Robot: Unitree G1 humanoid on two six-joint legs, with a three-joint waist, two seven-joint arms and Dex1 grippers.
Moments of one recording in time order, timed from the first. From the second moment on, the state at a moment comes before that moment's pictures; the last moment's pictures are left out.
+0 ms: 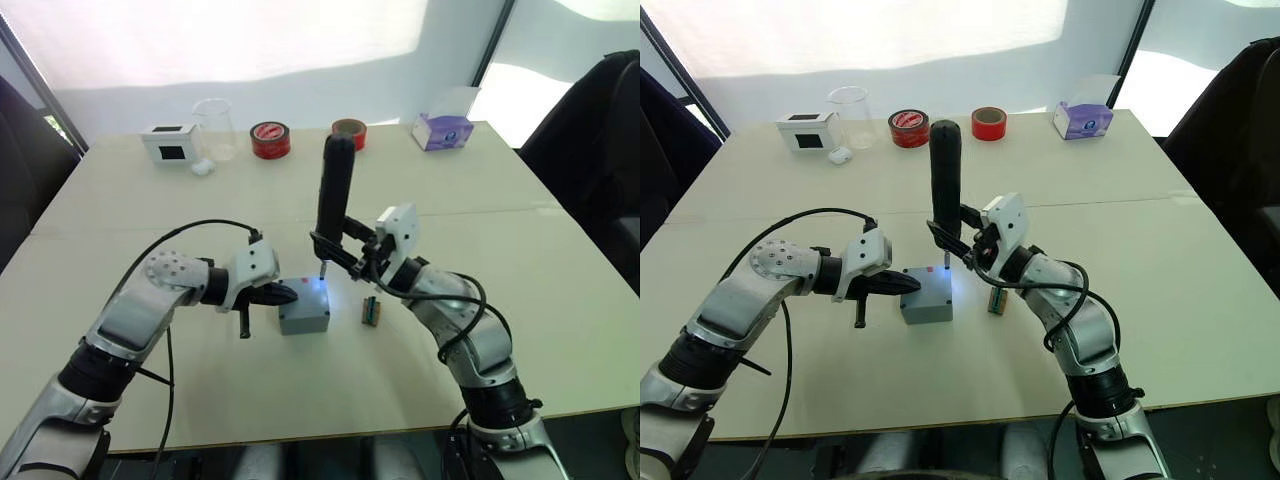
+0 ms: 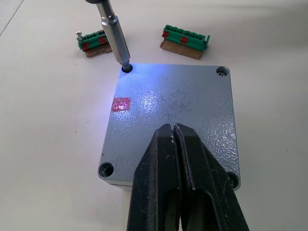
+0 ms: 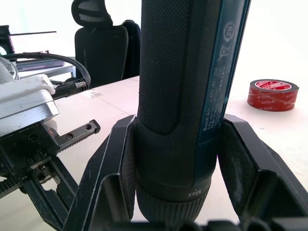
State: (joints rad) left arm -0.47 0.73 -0.26 -0.22 -0.25 0.56 -1.10; right arm -0.34 -0.26 0.16 -0.28 0.37 0.38 0.54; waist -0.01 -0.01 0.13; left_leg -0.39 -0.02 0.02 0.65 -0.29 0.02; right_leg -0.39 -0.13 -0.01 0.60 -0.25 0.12
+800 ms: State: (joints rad) left arm -0.43 0.71 -0.22 -0.25 -0.28 0.52 -1.11; right arm -0.66 -0.45 -0.16 -0.43 0.80 0.93 0.43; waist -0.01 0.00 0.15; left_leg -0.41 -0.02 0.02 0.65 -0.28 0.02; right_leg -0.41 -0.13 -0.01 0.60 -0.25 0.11
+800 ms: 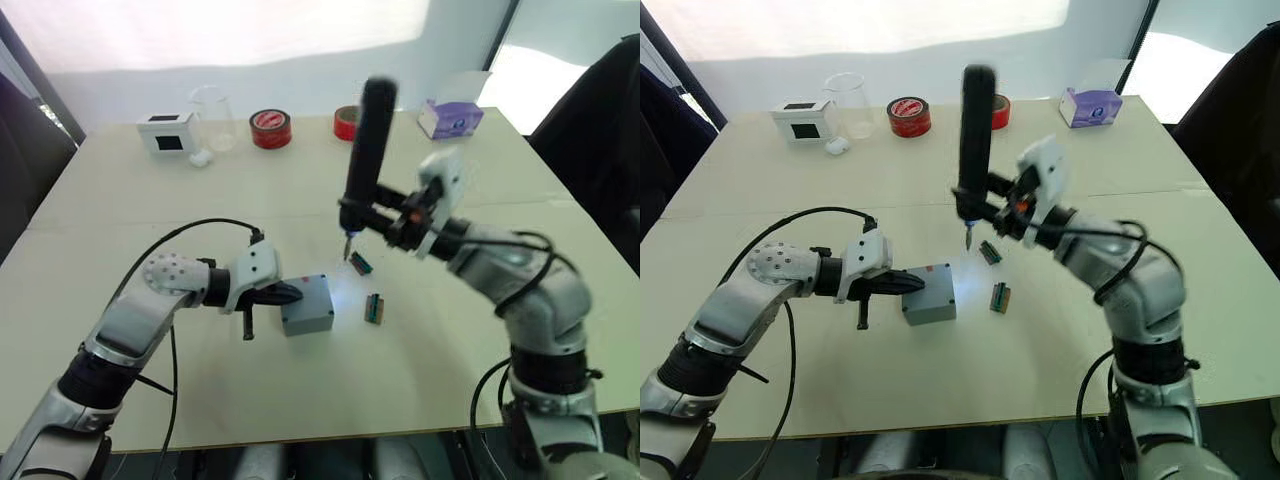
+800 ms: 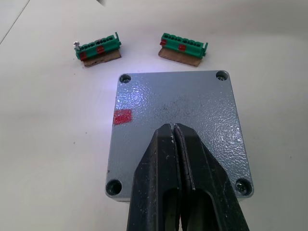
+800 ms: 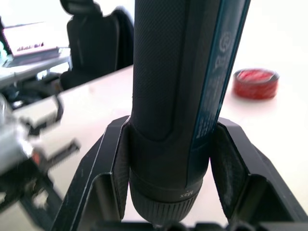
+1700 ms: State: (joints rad) left arm -0.39 0.78 -0.15 -0.48 -0.59 0.75 -1.16; right arm -0.79 -1.03 0.06 0.34 0.84 1.58 0.45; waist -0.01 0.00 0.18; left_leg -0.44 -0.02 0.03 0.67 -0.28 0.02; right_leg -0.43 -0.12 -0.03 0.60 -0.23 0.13
